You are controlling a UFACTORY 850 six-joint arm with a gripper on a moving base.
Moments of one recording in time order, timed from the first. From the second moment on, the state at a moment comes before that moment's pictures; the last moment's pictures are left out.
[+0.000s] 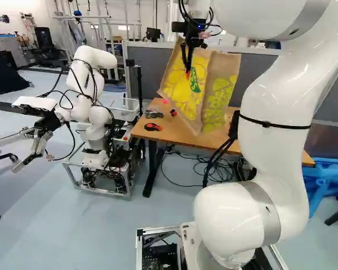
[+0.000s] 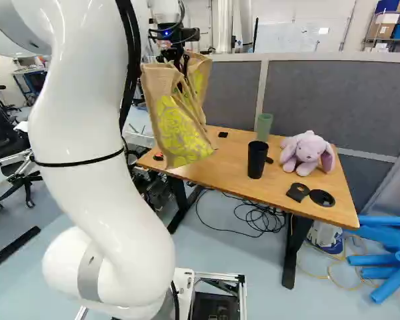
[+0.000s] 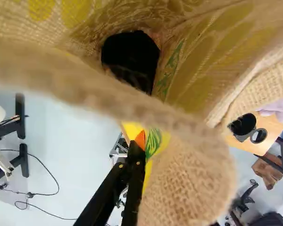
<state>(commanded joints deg) 0.0 -14.9 -98.5 1.2 -80.8 0.0</state>
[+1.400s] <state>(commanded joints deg) -6.9 -16.1 -100.0 10.5 -80.8 0.0</state>
